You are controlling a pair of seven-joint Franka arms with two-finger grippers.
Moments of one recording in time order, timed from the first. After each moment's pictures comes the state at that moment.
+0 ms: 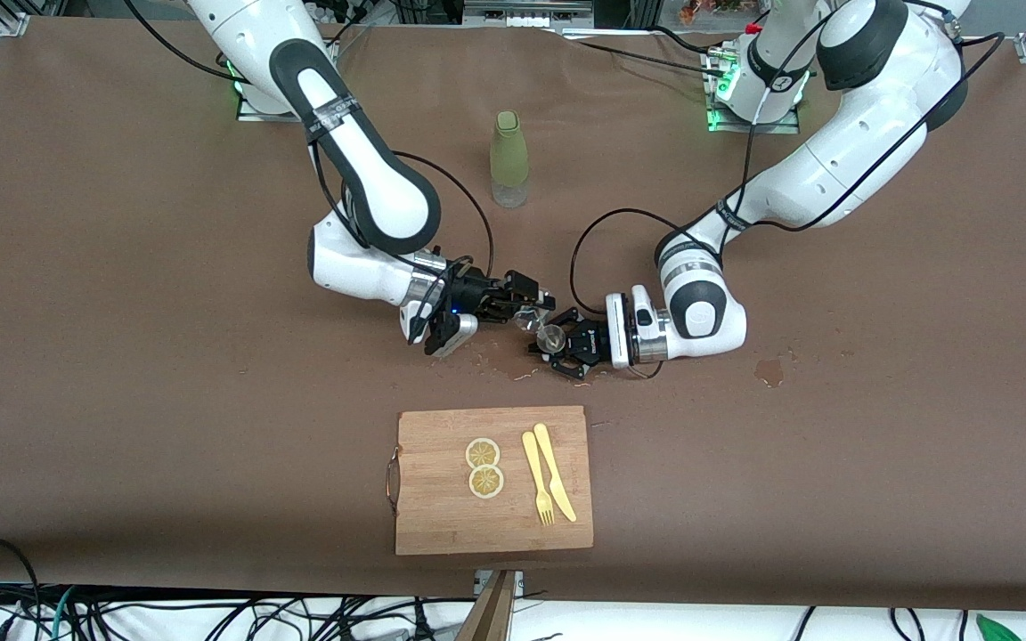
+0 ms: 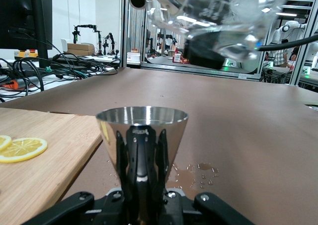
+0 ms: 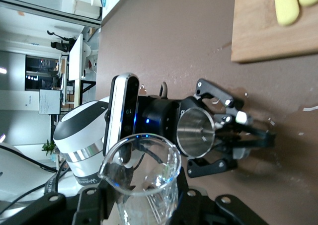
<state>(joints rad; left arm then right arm) 0.09 1.07 -0.63 -1.62 -1.50 2.37 2.54 0.57 0.64 0.10 -1.64 1.50 2.45 -0.61</state>
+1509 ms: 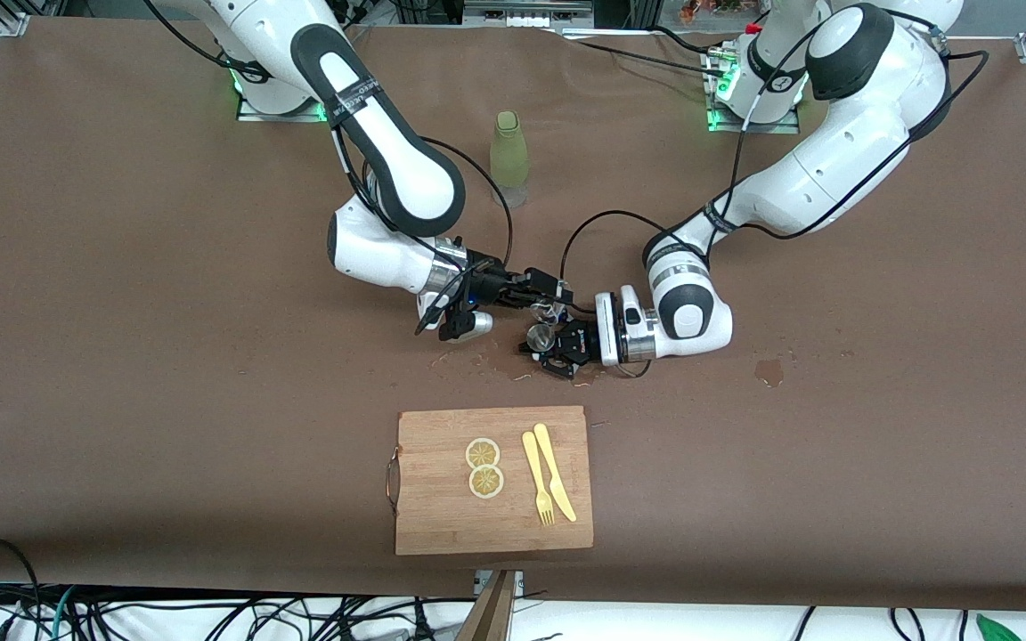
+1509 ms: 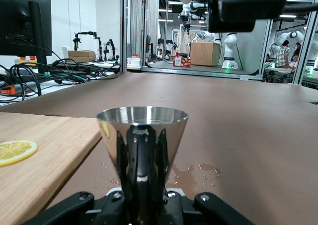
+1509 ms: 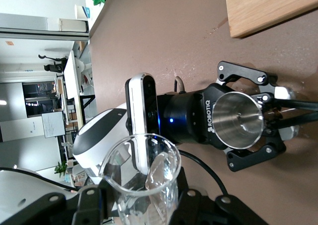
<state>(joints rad) 0.06 1.12 -0.63 -1.58 -1.54 2.37 2.62 0.62 0.64 0.09 -1.62 1.50 2.50 -0.39</state>
